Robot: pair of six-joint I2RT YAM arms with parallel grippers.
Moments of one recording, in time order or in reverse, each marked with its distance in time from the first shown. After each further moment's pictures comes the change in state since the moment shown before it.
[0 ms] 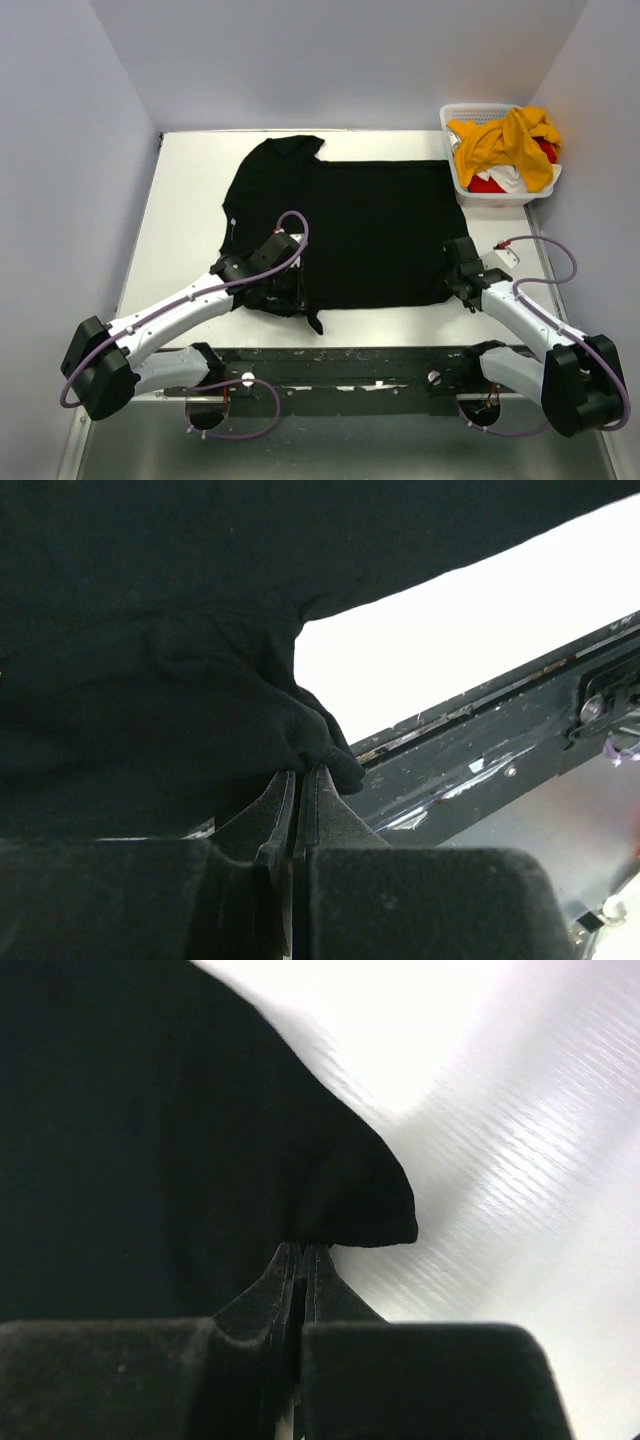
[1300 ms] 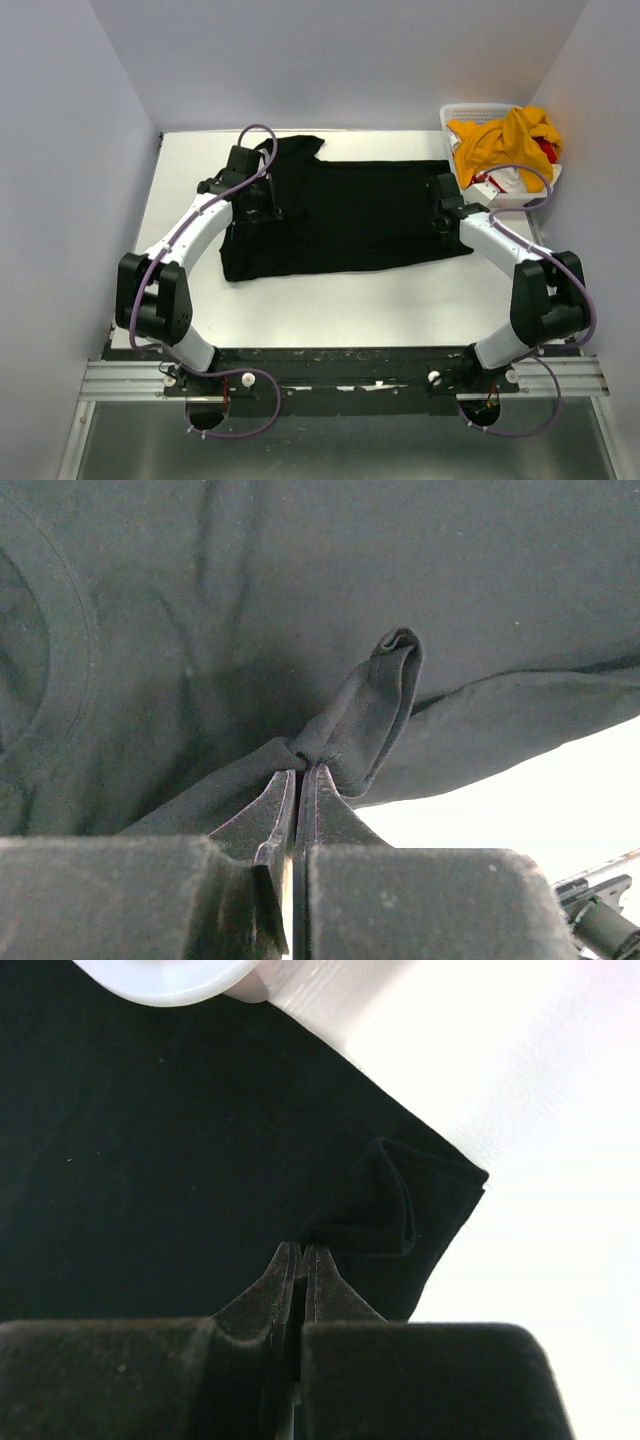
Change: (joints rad) left arm 0.550 0.418 0.449 0.093 0.083 0.233; right arm -0.013 0.473 0.553 0.057 0.055 -0.208
